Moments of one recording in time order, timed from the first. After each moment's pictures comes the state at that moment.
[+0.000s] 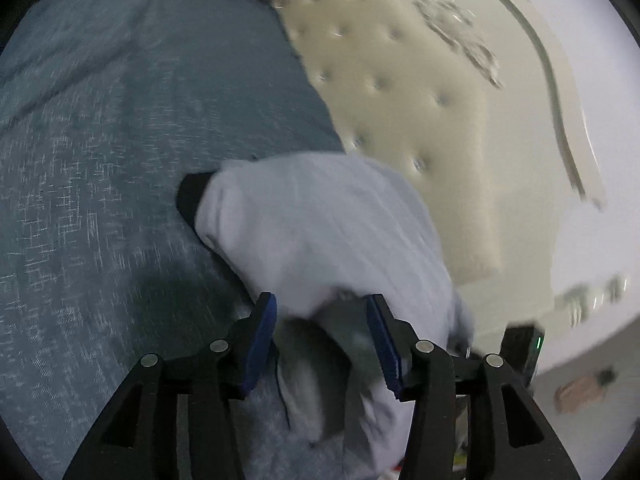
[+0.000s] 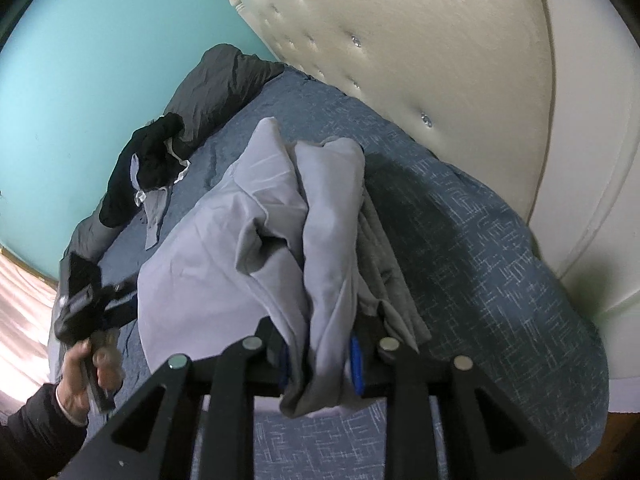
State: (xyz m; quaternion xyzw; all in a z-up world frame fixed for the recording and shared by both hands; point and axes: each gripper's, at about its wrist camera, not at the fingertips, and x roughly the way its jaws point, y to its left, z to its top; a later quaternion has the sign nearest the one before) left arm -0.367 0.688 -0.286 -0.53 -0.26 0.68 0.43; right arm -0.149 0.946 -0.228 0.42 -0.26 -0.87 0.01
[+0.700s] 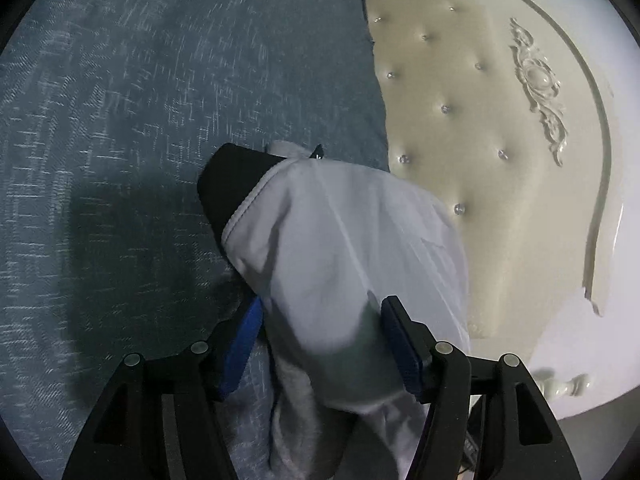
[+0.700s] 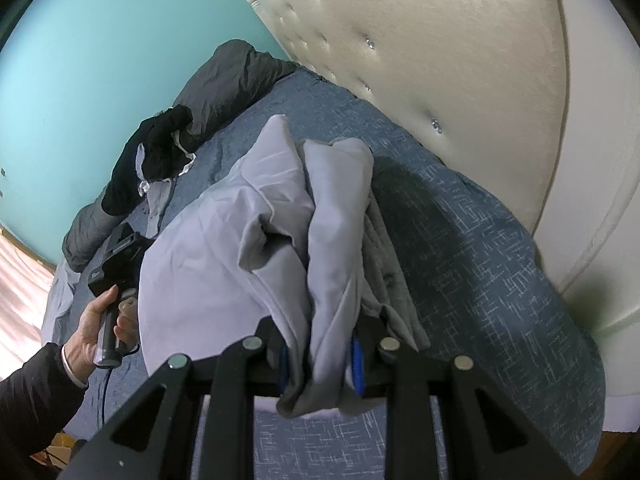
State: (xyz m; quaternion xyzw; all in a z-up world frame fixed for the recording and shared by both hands) left arm -0.420 0.722 -0.355 -0.60 -0.36 0.61 0.38; right arm -0.148 0.940 -0.231 0.42 -0.23 -0.88 0.02
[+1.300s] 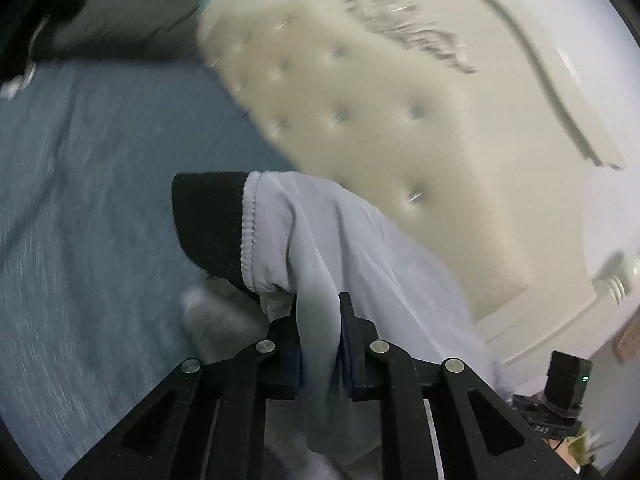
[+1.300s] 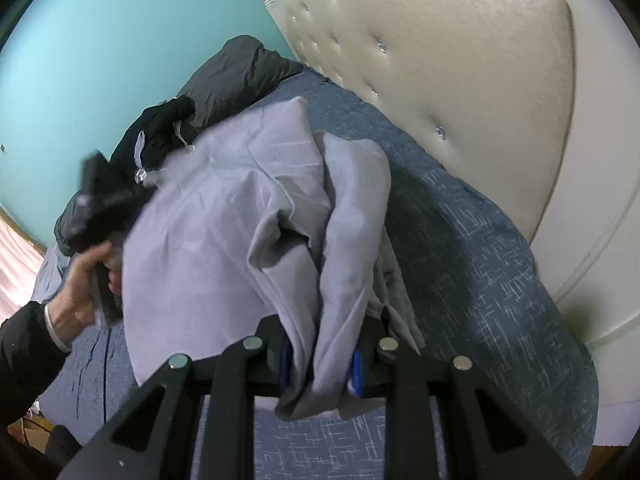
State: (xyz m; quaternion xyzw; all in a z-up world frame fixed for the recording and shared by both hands) left arm -0.414 0.794 -0.229 -0.40 -0.13 0.77 0.48; right arm -0.143 0.935 -0.243 0.41 -0.20 -0.89 0.02
